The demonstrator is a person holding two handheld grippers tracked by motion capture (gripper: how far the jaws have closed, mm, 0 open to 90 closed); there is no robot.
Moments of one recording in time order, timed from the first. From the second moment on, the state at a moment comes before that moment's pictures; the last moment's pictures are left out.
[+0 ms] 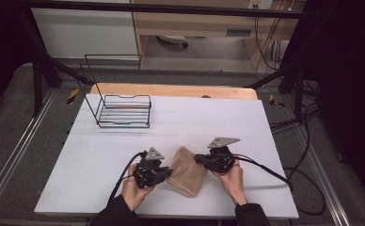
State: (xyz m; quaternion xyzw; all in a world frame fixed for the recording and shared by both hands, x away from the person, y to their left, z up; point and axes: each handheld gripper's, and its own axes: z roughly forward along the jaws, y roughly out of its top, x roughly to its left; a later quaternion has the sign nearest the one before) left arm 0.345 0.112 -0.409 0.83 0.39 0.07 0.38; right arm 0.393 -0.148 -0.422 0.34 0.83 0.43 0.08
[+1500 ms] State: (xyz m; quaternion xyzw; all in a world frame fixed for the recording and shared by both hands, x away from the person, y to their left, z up) left arm 0.426 0.157 -0.437 0.81 0.43 0.09 0.39; right arm 0.392 -0.181 -0.434 0.41 0.79 0.45 0.08
